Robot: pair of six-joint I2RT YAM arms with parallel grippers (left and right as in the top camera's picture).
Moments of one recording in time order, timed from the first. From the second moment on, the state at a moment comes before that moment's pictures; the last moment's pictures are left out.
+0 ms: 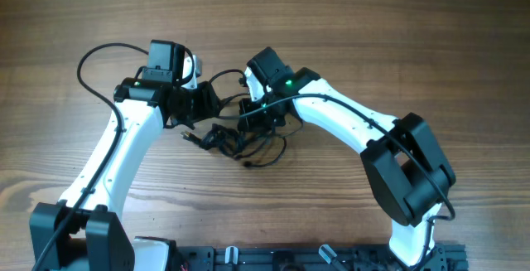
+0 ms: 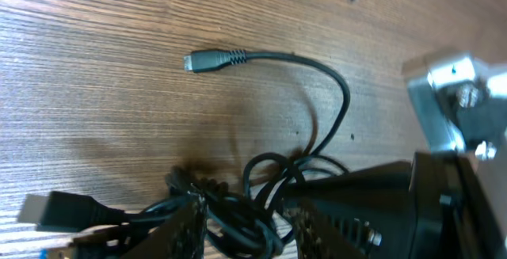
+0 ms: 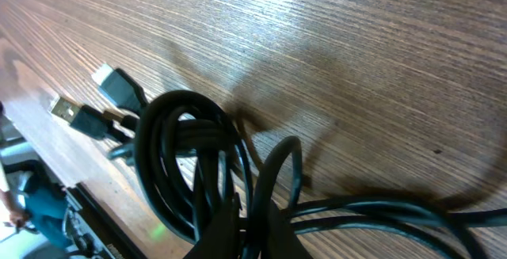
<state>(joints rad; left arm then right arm) -0.15 1.52 1.09 -0.79 0.33 -0.38 0.66 2.00 1.40 -0.62 -0.52 0.48</state>
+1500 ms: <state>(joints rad) -0.31 1.65 1.02 -0.70 0.22 -1.27 0.54 2.00 1.40 -0.65 -0.66 0.46</state>
